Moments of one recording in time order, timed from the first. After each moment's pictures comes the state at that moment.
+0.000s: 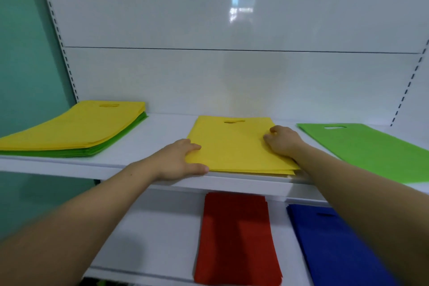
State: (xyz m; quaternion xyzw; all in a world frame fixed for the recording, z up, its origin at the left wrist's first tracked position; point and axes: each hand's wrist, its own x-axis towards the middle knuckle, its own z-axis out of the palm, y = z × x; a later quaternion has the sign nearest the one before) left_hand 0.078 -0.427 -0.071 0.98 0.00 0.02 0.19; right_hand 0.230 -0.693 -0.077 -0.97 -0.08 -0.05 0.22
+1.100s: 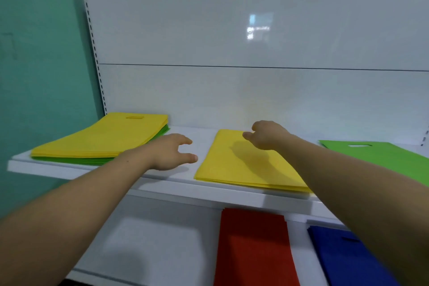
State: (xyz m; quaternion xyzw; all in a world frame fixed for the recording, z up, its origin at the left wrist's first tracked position) left_hand 0.059 -0.368 -0.027 0.99 0.04 0.06 0.16; right_hand 0.215 -0.598 -0.022 -0.97 -0.21 -0.07 0.08
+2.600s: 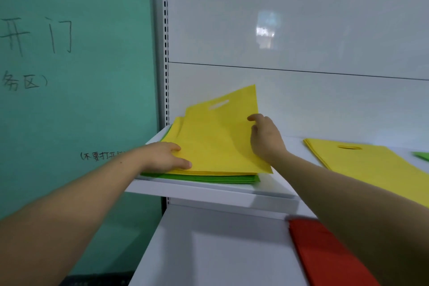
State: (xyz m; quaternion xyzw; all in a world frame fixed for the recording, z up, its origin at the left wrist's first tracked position) left_hand 0.023 -0.029 -0.033 0.98 0.10 -0.02 0.17; right_hand 0.131 -0.275 -0.033 -0.89 -0.20 -0.23 0.33
